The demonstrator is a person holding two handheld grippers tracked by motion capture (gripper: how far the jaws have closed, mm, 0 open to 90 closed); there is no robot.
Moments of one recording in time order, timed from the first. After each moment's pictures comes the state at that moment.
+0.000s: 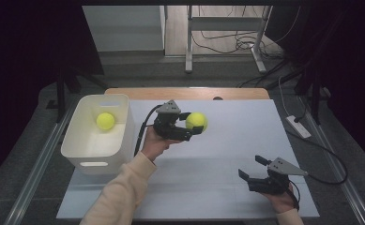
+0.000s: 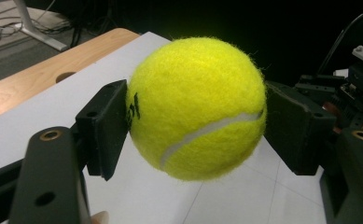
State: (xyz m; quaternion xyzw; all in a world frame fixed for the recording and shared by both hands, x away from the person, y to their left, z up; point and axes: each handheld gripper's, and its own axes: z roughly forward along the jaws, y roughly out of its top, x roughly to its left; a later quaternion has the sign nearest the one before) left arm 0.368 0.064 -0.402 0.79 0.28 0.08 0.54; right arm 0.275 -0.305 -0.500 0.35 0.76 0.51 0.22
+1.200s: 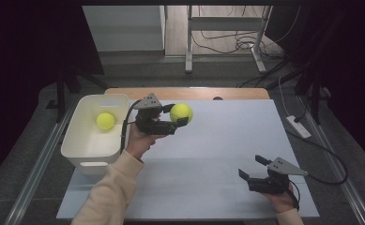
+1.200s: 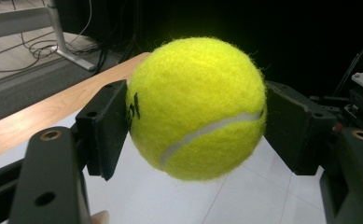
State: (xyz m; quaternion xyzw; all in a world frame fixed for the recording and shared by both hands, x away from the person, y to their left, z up) left arm 0.357 0.106 -0.381 0.77 0.30 0.12 0.56; right arm 0.276 -0.305 -0.500 0.35 0.76 0.50 0.22
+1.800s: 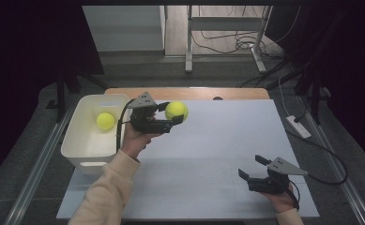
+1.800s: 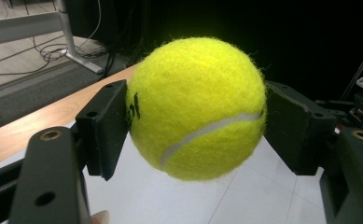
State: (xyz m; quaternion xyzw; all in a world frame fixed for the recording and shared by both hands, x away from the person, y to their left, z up) left arm 0.354 0.119 -0.376 0.76 0.30 0.14 0.56; right arm 0.276 -0.305 -0.500 0.35 0.76 0.50 0.22
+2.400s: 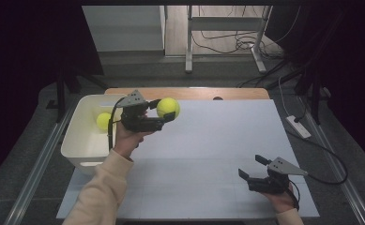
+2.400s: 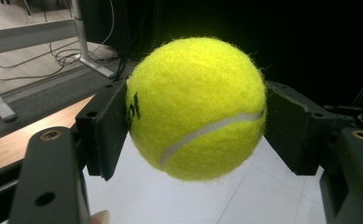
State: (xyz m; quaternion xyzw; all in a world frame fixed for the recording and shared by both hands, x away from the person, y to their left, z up) left arm 0.349 0.140 -0.370 0.75 0.32 0.15 0.56; right arm 0.276 -0.305 -0.499 0.35 0.76 0.50 0.22
